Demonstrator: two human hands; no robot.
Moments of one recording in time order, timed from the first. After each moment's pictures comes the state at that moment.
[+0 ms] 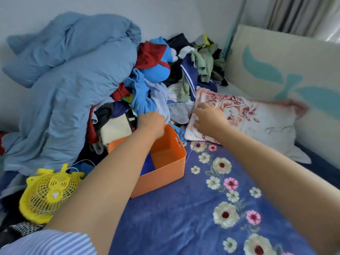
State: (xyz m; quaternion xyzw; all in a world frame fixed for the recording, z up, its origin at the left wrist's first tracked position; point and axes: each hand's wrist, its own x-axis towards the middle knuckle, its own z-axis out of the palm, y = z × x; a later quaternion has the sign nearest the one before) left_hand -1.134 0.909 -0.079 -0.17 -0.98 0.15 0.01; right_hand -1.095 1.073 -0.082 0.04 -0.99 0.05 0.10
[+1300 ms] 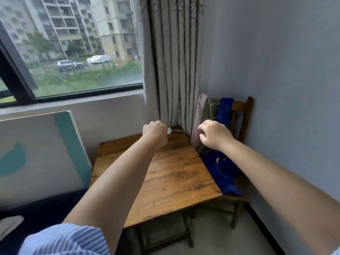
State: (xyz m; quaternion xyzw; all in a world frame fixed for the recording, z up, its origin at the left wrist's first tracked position) left_hand -0.345 1.527 -0.017 -0.80 -0.60 0.02 0.10; right_hand -0.164 1.485 -0.031 -0.65 -0.75 -0.03 0.13
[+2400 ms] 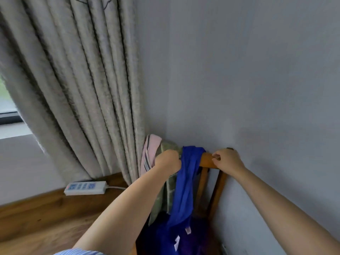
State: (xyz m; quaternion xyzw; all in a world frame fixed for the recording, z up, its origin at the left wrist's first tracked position) left_hand 0.023 1.953 -0.095 -0.82 -0.56 -0.02 -0.15; right_hand 0.202 1.896 -0.093 -0.77 -0.61 0.11 0.17
